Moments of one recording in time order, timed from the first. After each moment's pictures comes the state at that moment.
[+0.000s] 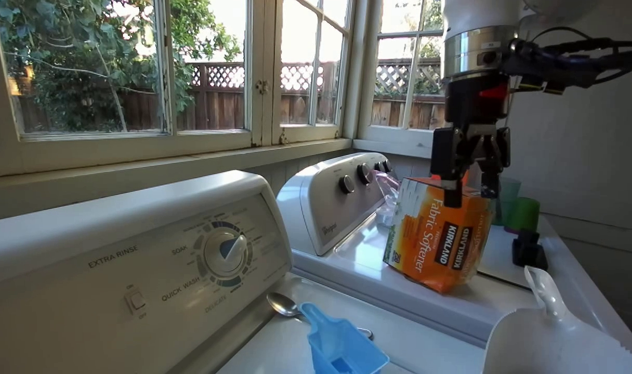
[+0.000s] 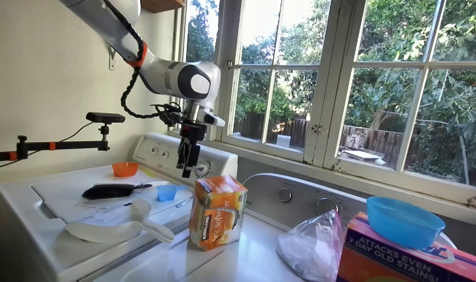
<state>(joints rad) 0.30 0.24 0.21 -1.80 -0.01 1.90 0.57</state>
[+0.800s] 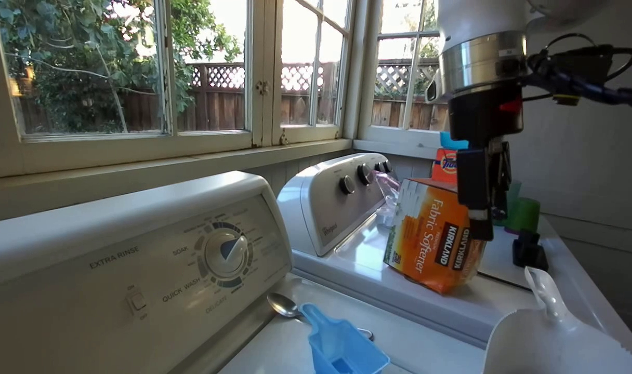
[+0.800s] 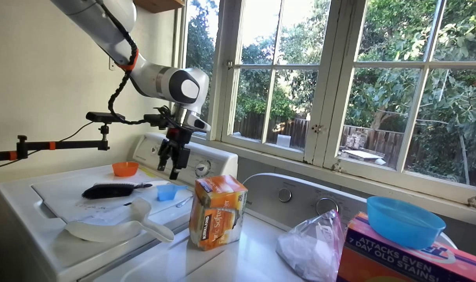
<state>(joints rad) 0.34 0.27 0.25 -1.81 -0.01 1.84 0.36</state>
